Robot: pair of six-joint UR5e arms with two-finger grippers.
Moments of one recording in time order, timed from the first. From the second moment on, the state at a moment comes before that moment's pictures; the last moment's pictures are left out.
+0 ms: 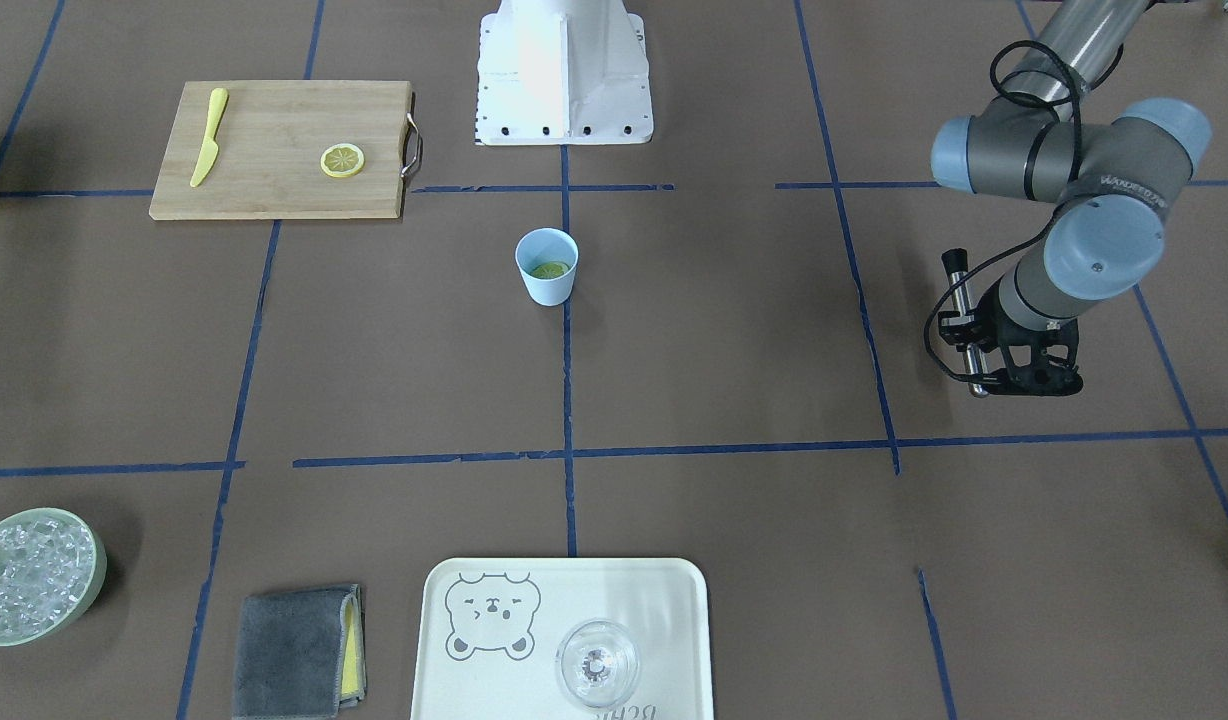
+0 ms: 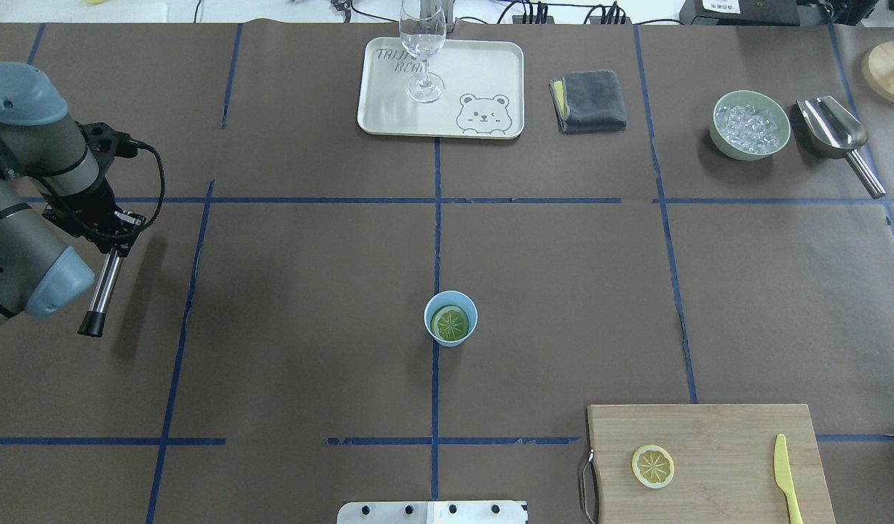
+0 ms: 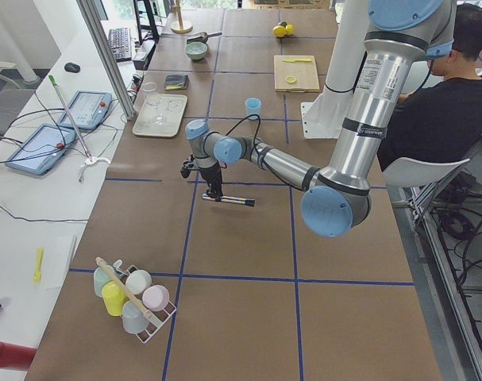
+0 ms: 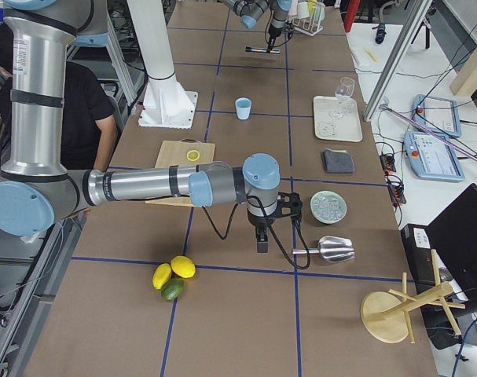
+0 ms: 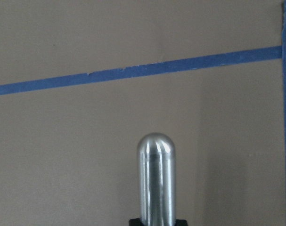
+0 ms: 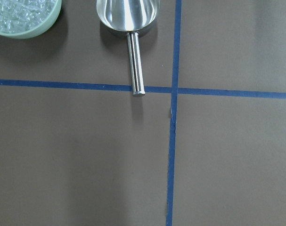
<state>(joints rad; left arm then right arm) -0.92 -1.86 -1.59 -1.51 -2.16 -0.55 1.50 -1.70 1.82 -1.52 2.31 0.13</state>
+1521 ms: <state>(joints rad) -1.33 -1.77 -1.71 -1.54 -2.21 -0.13 1.51 -1.70 1.81 -1.52 2.32 0.13</state>
